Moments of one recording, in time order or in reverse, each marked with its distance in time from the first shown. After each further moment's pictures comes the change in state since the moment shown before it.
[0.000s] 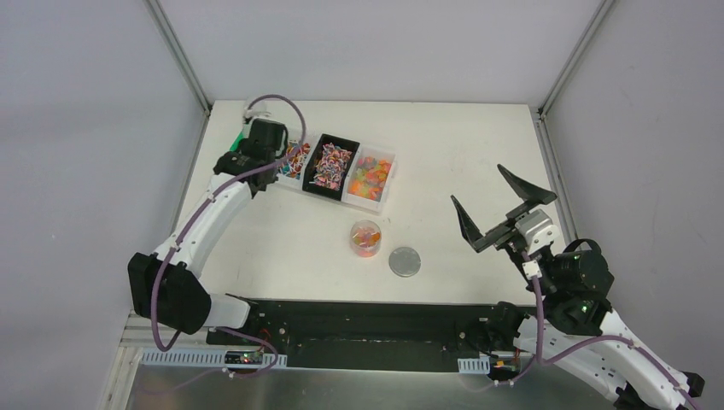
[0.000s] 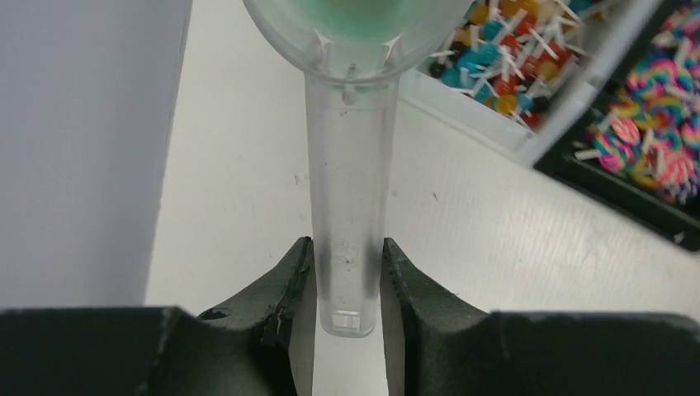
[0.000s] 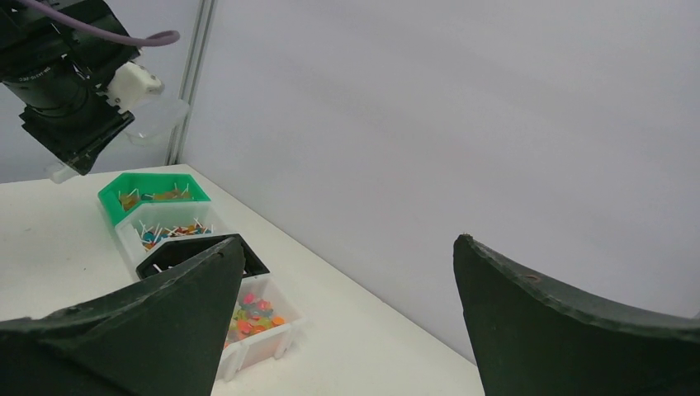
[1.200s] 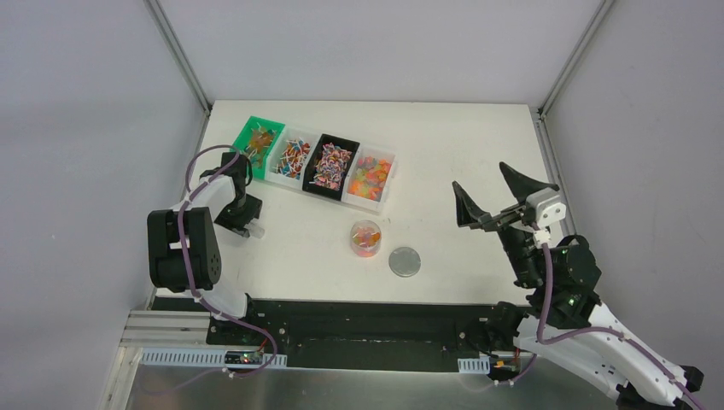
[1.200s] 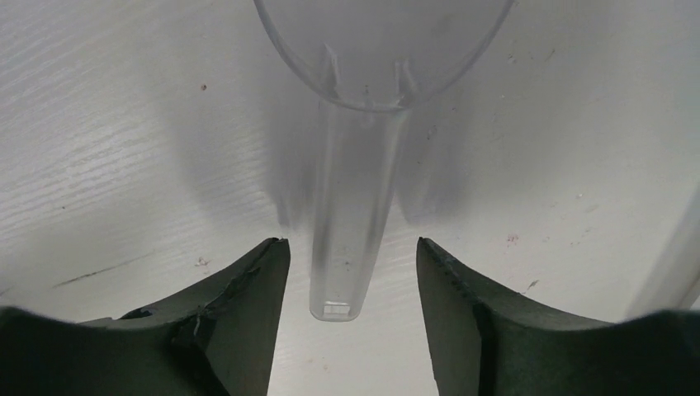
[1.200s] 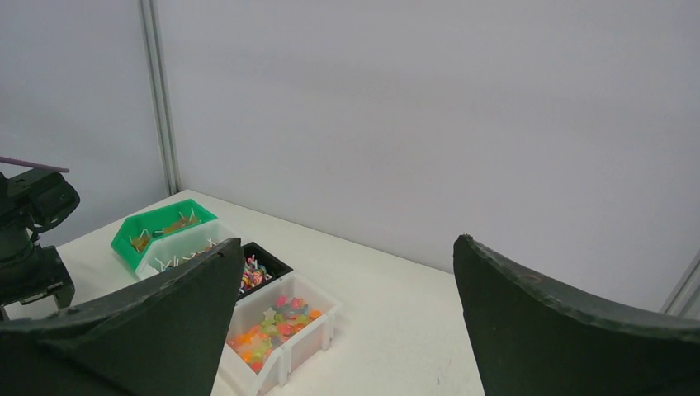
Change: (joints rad) left arm 0.467 0.246 -0.272 -0.014 0.351 -0.980; right arm 0.000 0.052 -0.027 0.098 0.193 0.216
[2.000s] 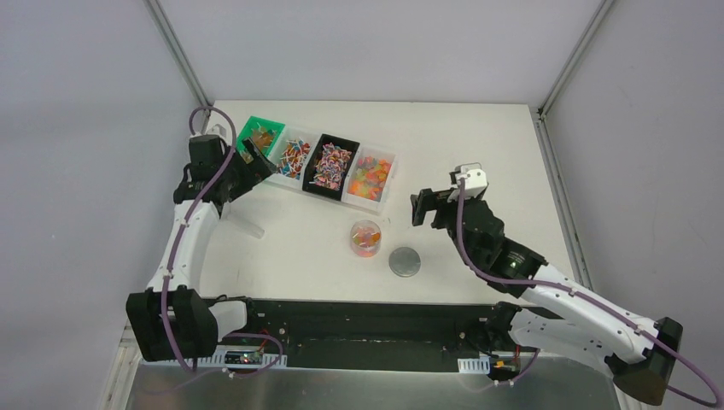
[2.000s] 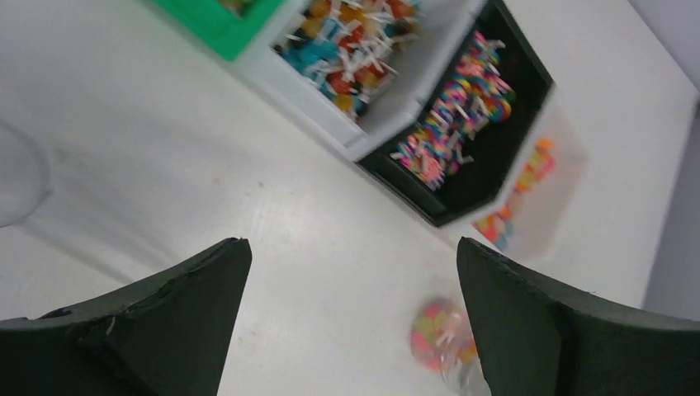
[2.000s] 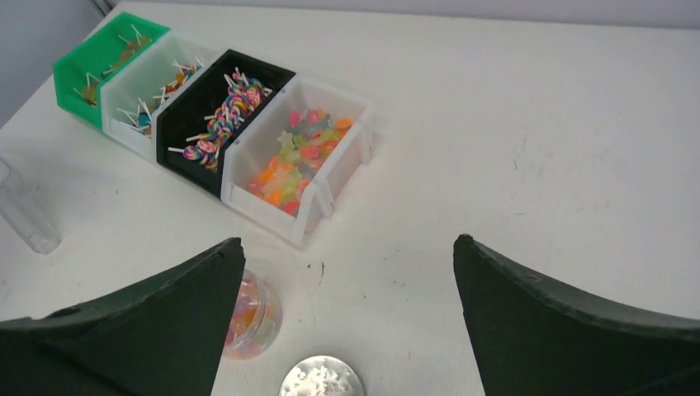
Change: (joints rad) left arm 0.000 -0.388 0.047 0.254 0.403 0.525; right arm 0.000 0.386 0.035 -0.272 0.221 0.546
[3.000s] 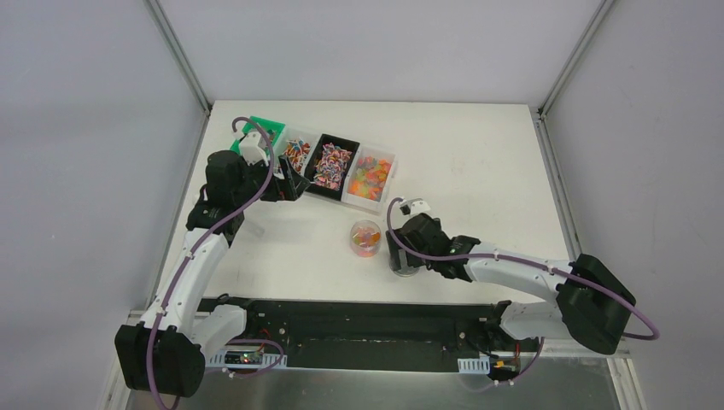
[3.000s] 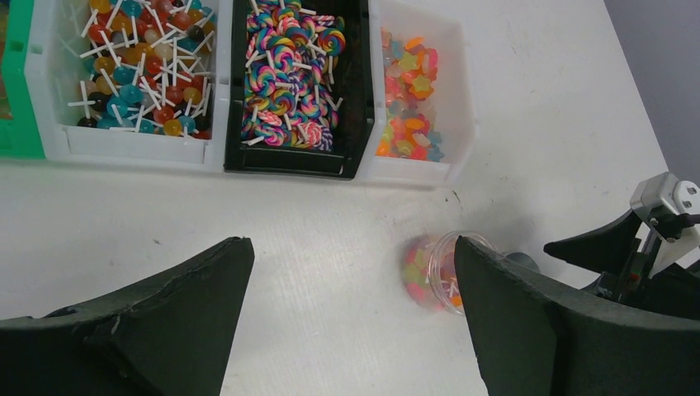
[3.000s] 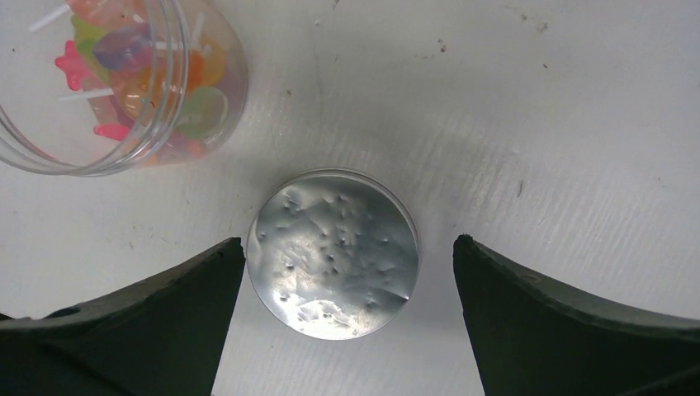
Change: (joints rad) left arm -0.205 -0.223 -0.197 0.253 0.264 0.272; right arm -0.006 0.467 -0.116 -0.151 -0.343 0.290
